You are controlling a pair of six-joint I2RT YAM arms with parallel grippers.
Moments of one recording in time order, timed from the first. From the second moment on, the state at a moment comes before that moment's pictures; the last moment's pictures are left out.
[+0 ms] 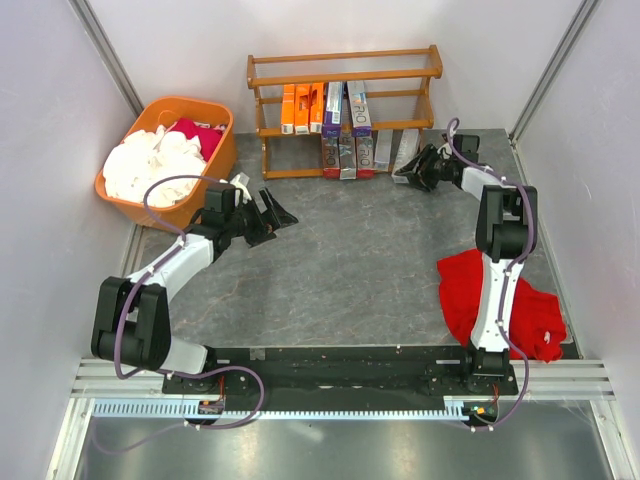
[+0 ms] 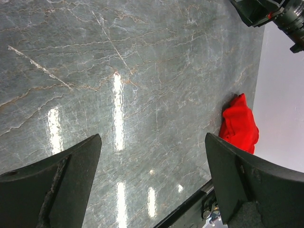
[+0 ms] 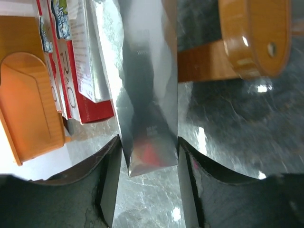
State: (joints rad) left arm -0.21 1.42 0.83 -0.06 0.44 -0.71; right arm -0.05 2.34 1.72 -0.13 -0.68 0.68
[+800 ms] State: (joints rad) left arm -0.21 1.46 0.83 -0.04 0.45 -0.71; right arm -0.06 2.23 1.64 -0.04 -0.68 0.69
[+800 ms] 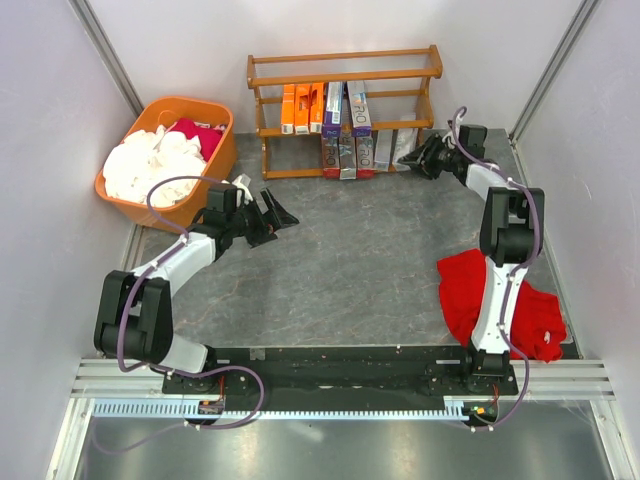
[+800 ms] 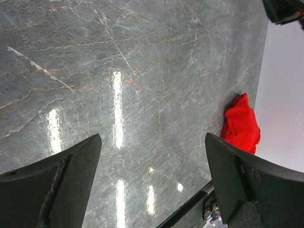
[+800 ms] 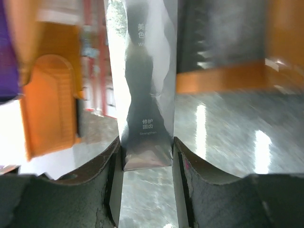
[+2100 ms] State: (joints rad) left arm -0.21 1.43 0.82 -0.02 0.46 -0.69; right arm -0.05 2.05 1.33 0.00 -0.57 0.67
